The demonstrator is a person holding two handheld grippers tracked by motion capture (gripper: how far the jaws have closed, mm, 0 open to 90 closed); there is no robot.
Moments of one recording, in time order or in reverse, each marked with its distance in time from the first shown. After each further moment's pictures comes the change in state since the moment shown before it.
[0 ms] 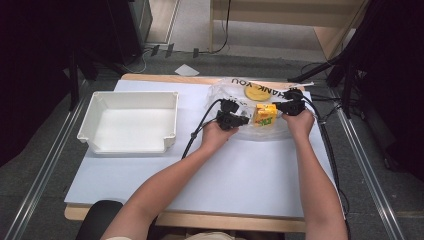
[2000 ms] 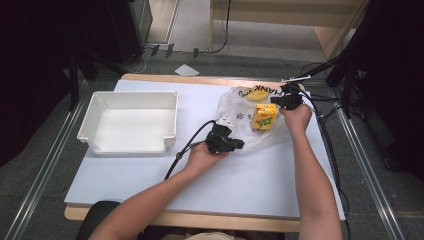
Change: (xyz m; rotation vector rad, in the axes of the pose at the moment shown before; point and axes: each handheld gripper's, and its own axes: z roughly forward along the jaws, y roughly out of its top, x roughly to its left) left arm -0.027 -0.059 -0.043 0.020 -0.110 0.127; right arm 0.010 0.020 0.000 0.003 -0.028 0.000
